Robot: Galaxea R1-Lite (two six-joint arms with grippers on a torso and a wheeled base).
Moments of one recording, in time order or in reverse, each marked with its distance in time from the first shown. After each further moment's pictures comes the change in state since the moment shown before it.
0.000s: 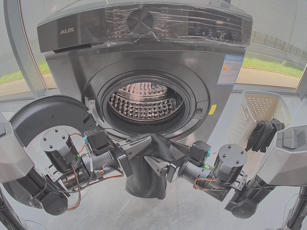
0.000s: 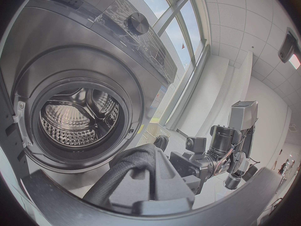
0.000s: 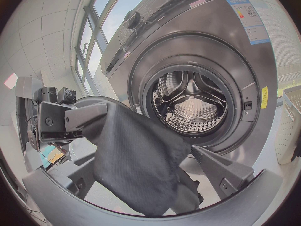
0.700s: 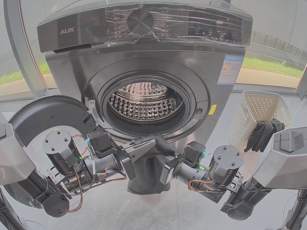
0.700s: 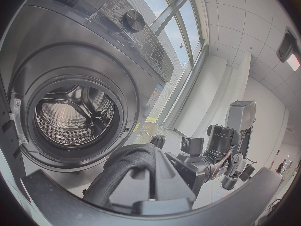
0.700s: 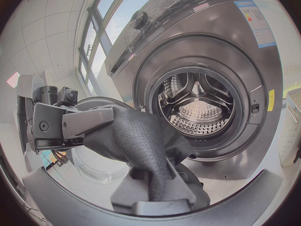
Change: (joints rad) left arm -0.028 0.003 0.001 0.000 0.000 -0.007; right arm 0.029 0.017 -0.039 -0.001 -0.009 -0.013
